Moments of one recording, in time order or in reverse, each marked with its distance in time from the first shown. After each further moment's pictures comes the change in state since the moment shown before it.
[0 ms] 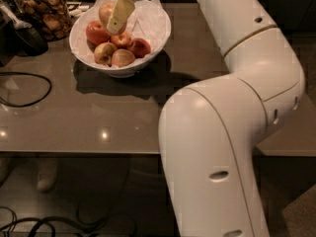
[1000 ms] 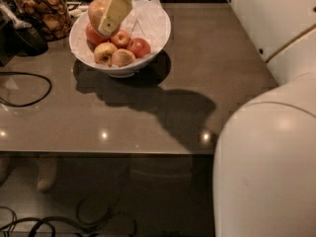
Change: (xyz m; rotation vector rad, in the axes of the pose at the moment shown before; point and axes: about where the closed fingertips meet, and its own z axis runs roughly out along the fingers) arm -0.022 0.057 -0.035 -0.016 -0.082 -0.047
